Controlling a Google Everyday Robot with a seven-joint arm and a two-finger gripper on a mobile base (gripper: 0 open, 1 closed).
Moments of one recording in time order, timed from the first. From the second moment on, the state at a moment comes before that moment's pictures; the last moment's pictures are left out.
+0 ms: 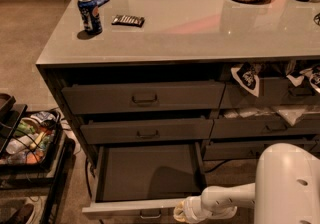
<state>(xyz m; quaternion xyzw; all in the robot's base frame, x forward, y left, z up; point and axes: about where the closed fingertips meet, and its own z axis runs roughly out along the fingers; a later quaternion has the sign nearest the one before) 0.416 -0.085 0.183 -0.70 0.65 0.15 0.24</state>
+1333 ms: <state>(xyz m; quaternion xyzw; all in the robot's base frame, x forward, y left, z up) 0.477 -0.071 0.197 -0.69 0.65 0.07 0.30</state>
